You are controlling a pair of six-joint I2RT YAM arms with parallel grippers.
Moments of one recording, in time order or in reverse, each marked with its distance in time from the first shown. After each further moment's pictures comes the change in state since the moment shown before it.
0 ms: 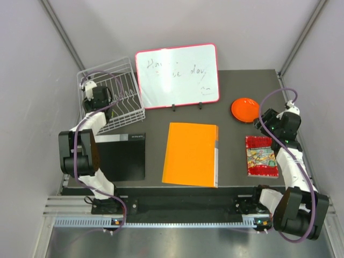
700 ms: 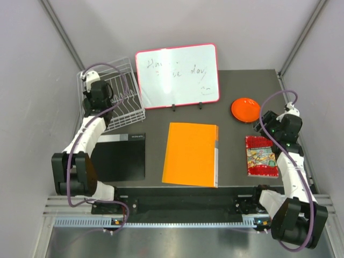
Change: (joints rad) left arm -0.086 -0.236 0.000 -0.032 -0.109 0.226; right arm 0.001 -0.084 0.002 -0.095 -0.031 -0.008
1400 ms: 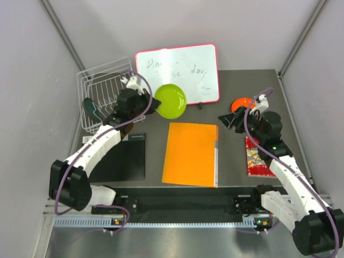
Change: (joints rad) left arm -0.355 -0.128 -0.065 -0.009 0.761 -0.481; right arm 0.432 -0.082 0.020 0.188 -0.159 0.190
